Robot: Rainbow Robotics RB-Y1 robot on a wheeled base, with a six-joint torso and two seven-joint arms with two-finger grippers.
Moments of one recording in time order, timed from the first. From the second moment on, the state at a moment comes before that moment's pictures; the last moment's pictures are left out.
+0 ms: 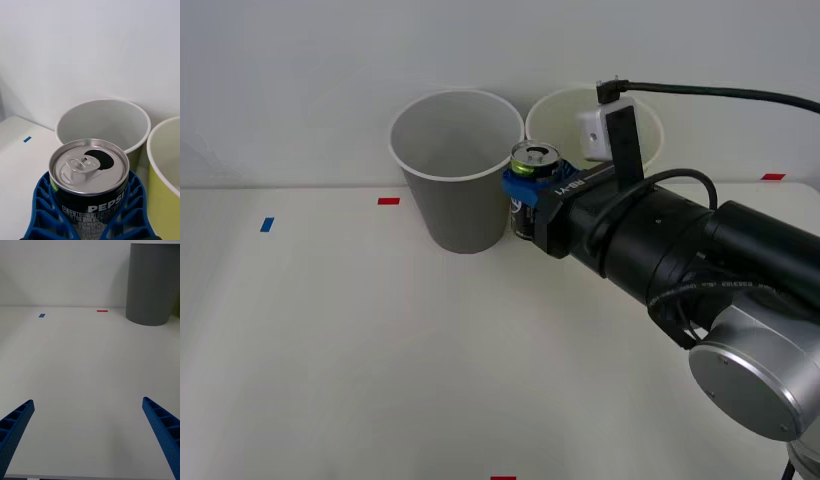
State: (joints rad) right arm -0.23 -0.35 0.32 -2.44 -0.39 0.99 1.40; left arm 1.24 0.09 -0.01 -1.94 -0.35 -0.75 -1.05
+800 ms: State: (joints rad) right arm -0.48 -0.24 0.31 -2.28 -0.39 1.01 1.36; left arm 1.24 0.09 -0.01 -1.94 -0.35 -0.75 -1.05
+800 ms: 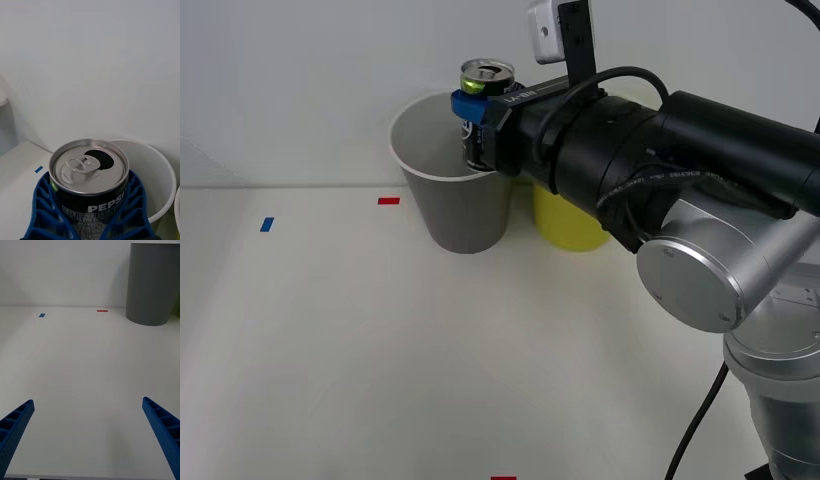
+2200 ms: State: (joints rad) right arm -0.74 -0.17 0.37 -1.72 -0.37 0.59 1.41; left arm 1.24 0.09 -0.01 -1.94 -0.35 -0.75 -1.05
